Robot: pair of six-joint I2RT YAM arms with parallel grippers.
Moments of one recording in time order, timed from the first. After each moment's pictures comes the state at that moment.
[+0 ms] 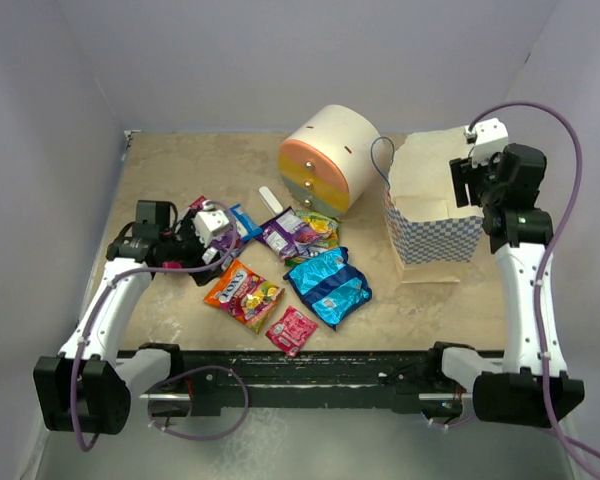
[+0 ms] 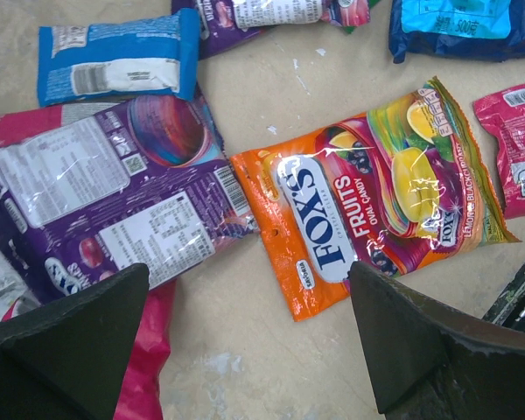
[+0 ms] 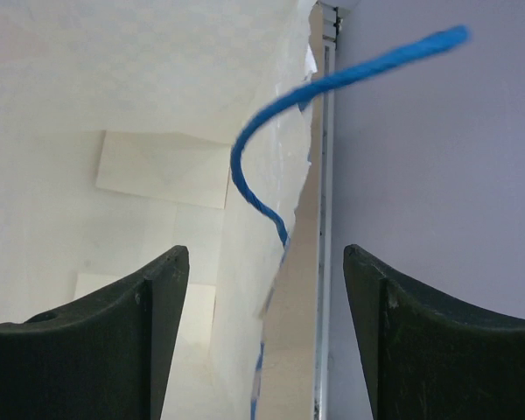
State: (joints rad) left arm -0.06 1.08 0.84 -0.72 0.57 0.71; right arm -0.12 1.10 1.29 -0.62 0.05 -0.41
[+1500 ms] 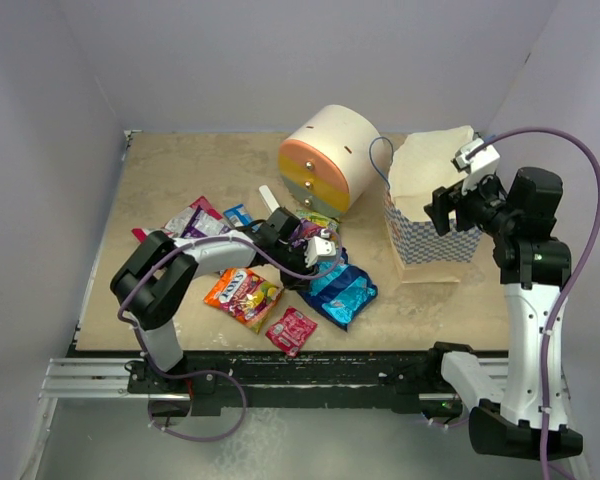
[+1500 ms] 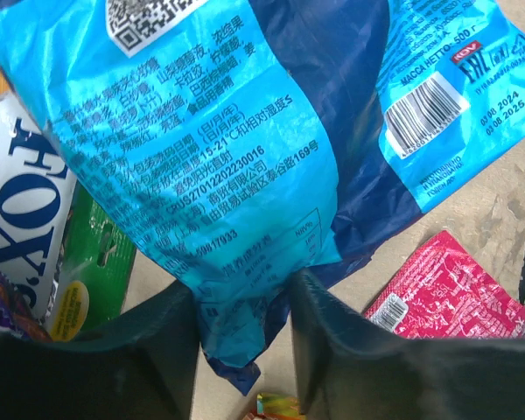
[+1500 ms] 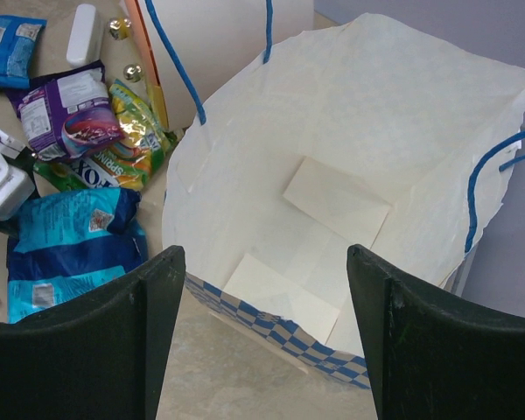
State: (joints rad) left arm -0.71 1.78 1.02 -0.25 0.58 0.50; right arm -0.12 0.93 1.32 -0.82 -0.47 -0.40
